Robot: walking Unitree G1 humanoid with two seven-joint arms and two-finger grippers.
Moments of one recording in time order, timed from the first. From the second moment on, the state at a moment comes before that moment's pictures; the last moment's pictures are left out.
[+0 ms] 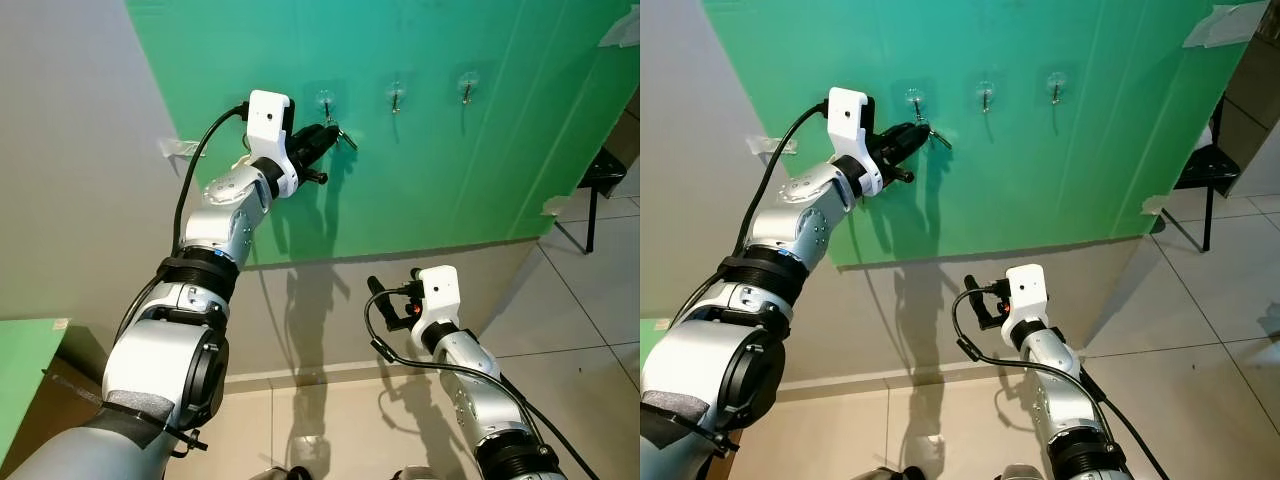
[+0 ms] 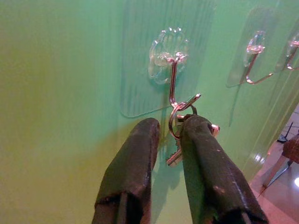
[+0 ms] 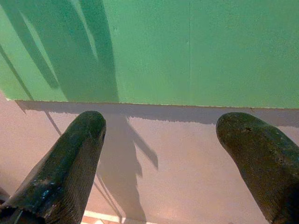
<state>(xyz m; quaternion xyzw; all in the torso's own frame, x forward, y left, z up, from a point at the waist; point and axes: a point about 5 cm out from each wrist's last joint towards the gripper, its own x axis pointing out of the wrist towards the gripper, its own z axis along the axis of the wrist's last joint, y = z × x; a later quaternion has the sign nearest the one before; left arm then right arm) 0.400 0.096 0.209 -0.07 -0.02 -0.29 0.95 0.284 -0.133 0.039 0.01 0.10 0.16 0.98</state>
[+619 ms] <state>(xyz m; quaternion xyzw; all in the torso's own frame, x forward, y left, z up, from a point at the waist) 0.394 0.091 0.204 -0.04 -0.05 -0.31 0.95 0.284 -0.134 0.039 0.01 0.10 0.16 0.98</state>
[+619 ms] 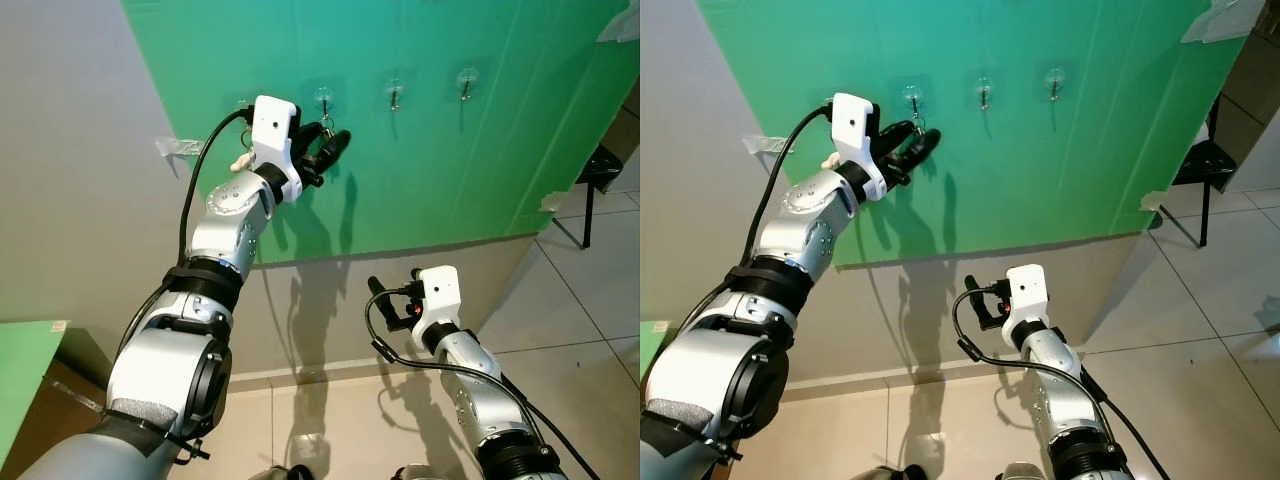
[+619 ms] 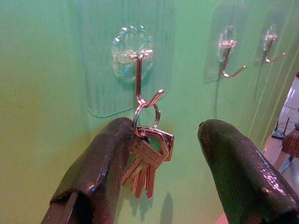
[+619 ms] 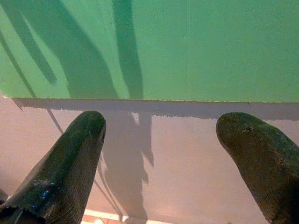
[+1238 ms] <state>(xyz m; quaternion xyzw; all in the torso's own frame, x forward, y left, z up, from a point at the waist) 0.346 0.117 0.157 0.01 -0.07 -0.24 0.97 0.284 -0.132 0.038 0.01 0.10 0.17 0.98</state>
